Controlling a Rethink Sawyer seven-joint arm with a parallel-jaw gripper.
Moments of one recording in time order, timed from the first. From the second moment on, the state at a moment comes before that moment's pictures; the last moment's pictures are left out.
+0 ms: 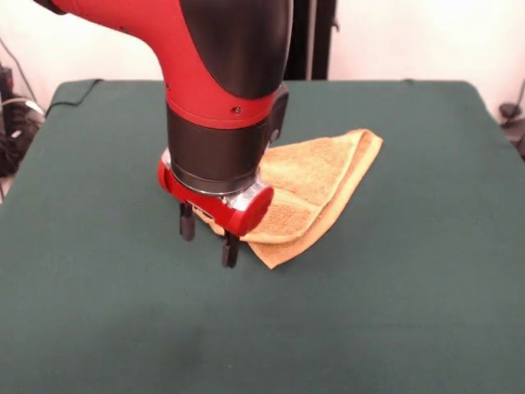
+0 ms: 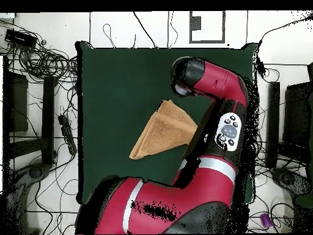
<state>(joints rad) -0.10 -0.15 -0.37 0.90 0.31 0.89 2.02</state>
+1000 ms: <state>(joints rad) 0.00 -0.22 -0.39 0.99 0.40 0.89 2.27</state>
